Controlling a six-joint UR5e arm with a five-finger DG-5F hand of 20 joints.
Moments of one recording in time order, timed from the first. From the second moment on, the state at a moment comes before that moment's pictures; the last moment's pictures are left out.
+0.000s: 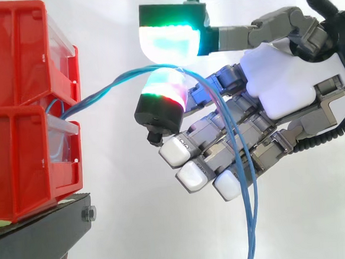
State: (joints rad) arm 0.20 -2.37 -0.76 -3.51 -1.15 0.12
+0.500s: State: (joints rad) arm 0.20 -2.37 -0.76 -3.51 -1.15 0.12
